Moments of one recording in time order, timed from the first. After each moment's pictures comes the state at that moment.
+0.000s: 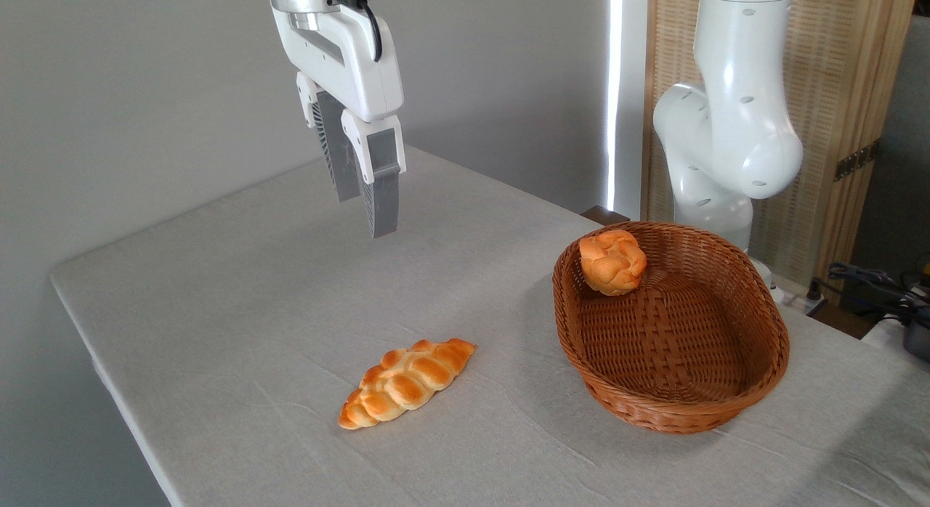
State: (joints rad) arm -0.38 -0.07 0.27 -1.63 -0.03 1.61 0.83
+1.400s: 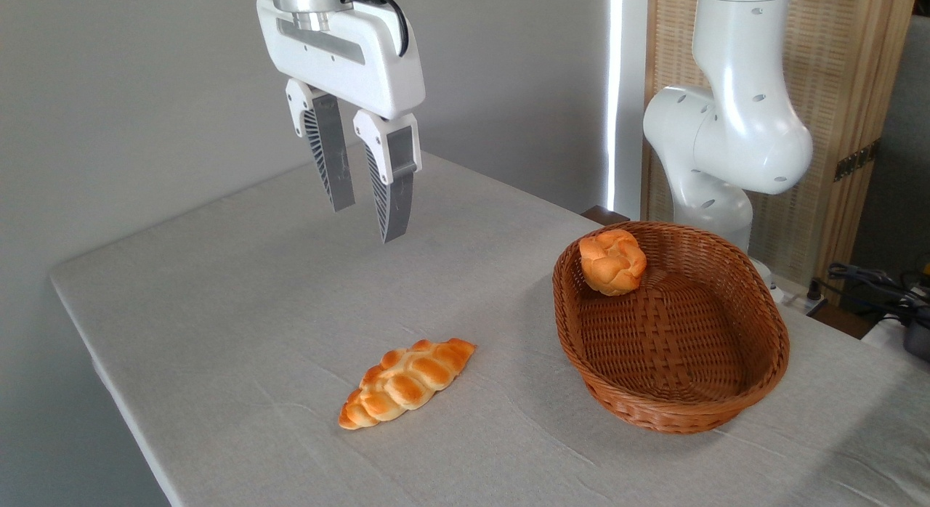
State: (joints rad) arm -0.14 -0.06 0.07 -1.62 -0.03 1.62 0.69
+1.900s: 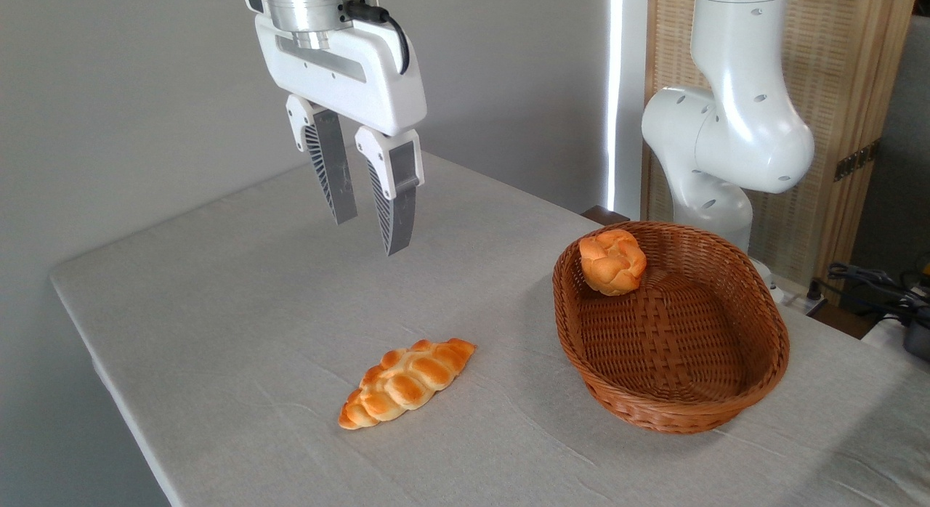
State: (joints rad) arm -0.09 -0.04 0.03 -1.62 -0.03 1.62 0.69
